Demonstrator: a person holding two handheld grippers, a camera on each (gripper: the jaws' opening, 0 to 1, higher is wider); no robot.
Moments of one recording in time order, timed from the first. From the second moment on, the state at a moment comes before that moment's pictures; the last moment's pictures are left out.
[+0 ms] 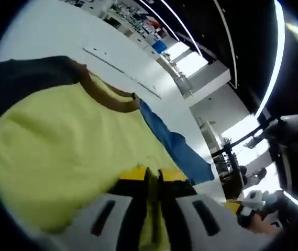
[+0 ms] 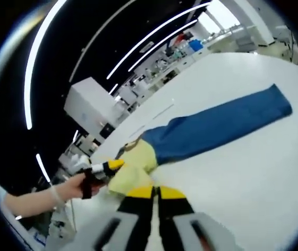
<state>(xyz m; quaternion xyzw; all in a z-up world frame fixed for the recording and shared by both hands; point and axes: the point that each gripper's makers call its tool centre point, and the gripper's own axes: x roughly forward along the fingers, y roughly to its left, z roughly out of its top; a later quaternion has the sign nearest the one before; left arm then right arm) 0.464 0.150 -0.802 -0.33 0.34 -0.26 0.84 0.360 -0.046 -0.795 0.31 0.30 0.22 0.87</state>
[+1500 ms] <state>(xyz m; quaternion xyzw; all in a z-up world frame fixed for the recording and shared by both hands) 0.353 0.143 -0.799 -0.08 0.39 -0.46 0.79 0.345 -0.037 -0.787 0.33 0.30 0.22 0.87</state>
